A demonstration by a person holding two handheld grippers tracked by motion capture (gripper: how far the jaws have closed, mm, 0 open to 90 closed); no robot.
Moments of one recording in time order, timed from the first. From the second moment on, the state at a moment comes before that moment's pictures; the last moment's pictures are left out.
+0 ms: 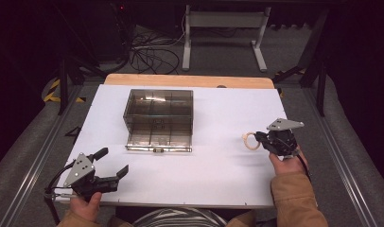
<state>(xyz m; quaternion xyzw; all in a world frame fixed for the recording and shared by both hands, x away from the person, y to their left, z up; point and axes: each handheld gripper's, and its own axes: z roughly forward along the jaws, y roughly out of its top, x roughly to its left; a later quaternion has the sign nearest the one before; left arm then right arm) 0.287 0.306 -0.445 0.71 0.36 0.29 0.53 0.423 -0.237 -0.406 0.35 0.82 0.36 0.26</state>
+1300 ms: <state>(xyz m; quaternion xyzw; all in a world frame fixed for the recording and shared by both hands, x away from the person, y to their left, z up) 0.288 0.306 -0.446 0.71 0.37 0.29 0.53 0.431 -0.137 -0.376 0.24 0.85 0.40 0.23</state>
